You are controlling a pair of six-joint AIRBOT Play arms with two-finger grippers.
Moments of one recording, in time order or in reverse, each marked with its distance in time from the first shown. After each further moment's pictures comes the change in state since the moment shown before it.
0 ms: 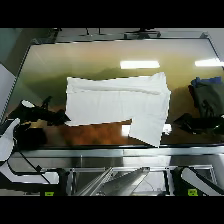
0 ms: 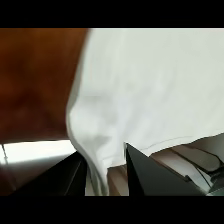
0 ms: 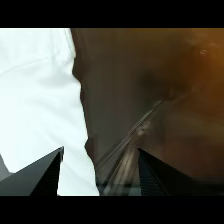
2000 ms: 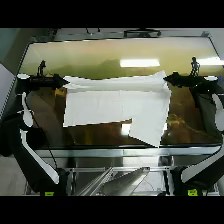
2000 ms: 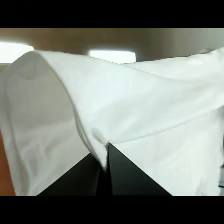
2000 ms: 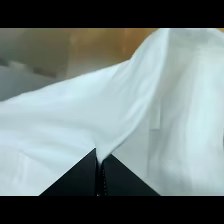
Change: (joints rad) left arm 0.004 -0.651 1.080 -0.429 -0.182 0.127; right arm 0.258 -0.752 0.833 0.557 -0.195 -0.409
